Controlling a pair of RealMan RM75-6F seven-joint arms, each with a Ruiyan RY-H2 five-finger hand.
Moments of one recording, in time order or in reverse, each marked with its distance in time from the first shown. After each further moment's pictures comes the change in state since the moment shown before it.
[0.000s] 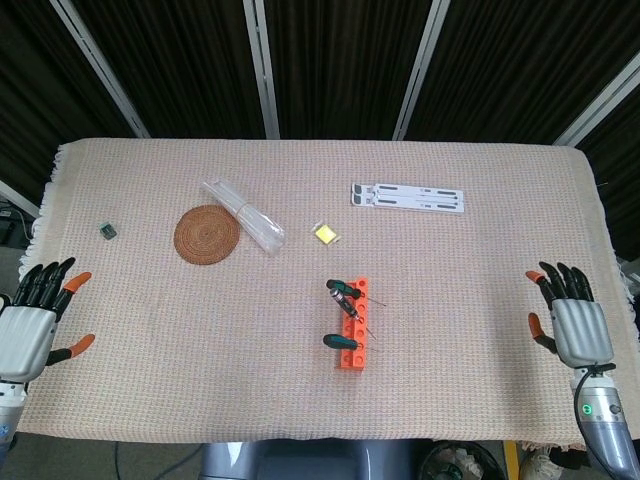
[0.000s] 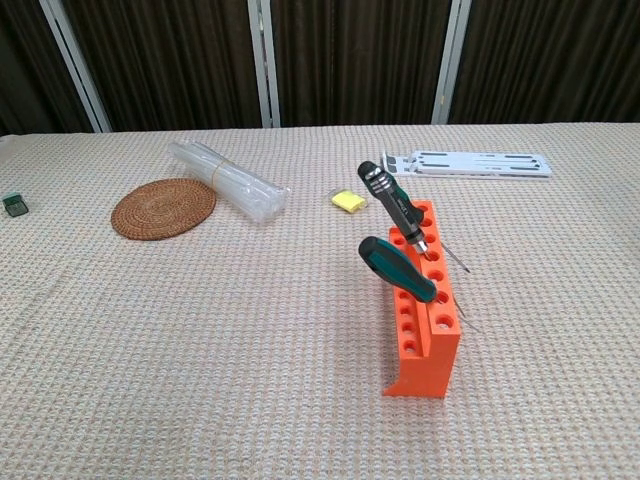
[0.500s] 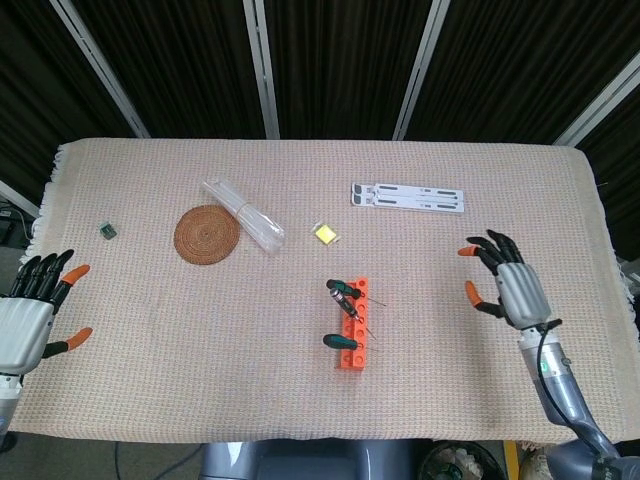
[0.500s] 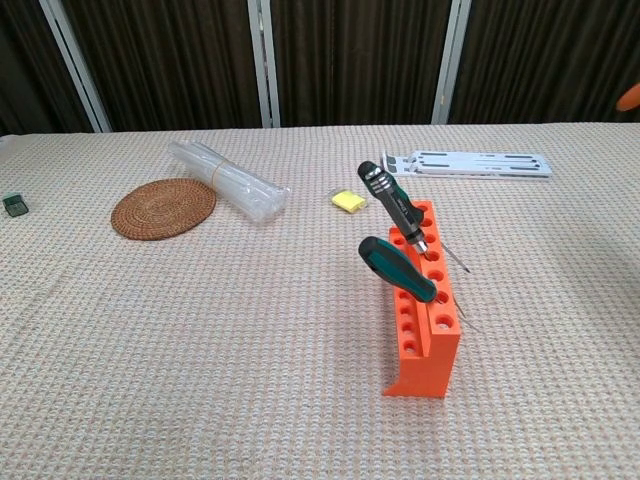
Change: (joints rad) left arm -0.025 0.044 -0.009 -0.020 -0.011 -0.036 -0.020; right arm 0.170 -0.074 0.059 0.062 -0.039 -0.100 0.294
